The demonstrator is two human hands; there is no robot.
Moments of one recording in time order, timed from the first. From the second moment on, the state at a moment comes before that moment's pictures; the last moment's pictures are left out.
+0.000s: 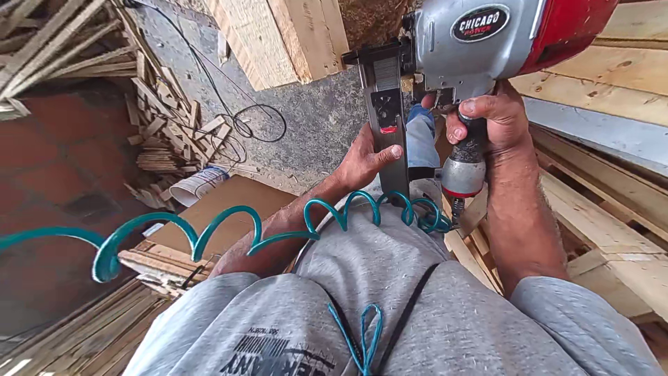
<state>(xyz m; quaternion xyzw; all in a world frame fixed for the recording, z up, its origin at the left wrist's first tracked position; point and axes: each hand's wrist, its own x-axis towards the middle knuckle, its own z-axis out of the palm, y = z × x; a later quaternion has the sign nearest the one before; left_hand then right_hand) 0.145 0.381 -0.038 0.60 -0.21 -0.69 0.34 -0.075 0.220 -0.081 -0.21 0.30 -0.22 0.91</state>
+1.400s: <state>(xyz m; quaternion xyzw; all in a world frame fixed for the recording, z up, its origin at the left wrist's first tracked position) 0.362 0.380 0.037 0.47 -0.53 -0.69 0.16 0.028 0.427 0.166 -0.47 0.54 -0.32 0.61</state>
